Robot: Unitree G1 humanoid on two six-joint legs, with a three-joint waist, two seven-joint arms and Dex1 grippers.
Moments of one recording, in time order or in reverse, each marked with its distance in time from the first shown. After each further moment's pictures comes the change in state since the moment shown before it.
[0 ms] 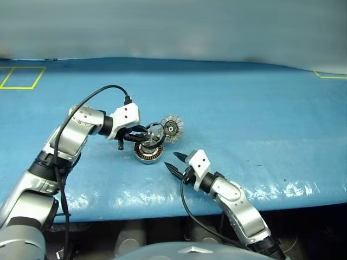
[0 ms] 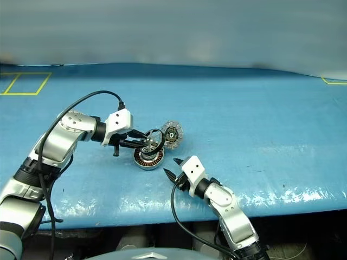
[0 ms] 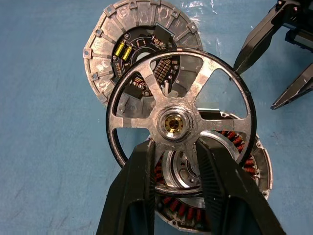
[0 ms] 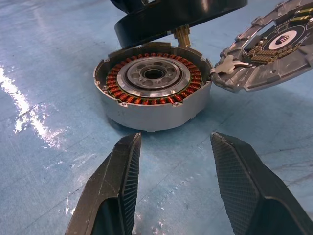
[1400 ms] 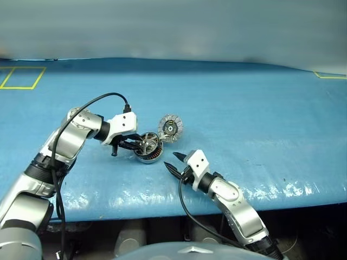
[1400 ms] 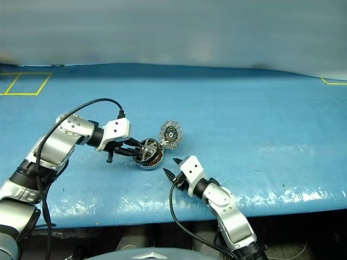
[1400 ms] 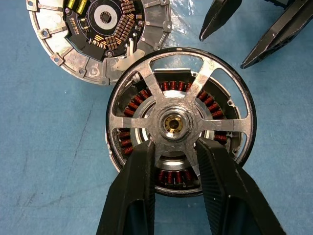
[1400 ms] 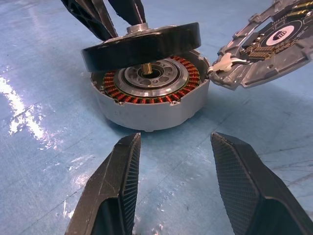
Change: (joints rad) left arm 0.009 0.039 -0.037 0.016 0.081 -0.031 -0.074; right arm -0.007 0.015 0.006 0.008 -0.016 0.004 -0.018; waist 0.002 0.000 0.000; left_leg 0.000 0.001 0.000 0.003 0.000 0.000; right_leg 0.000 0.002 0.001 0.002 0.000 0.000
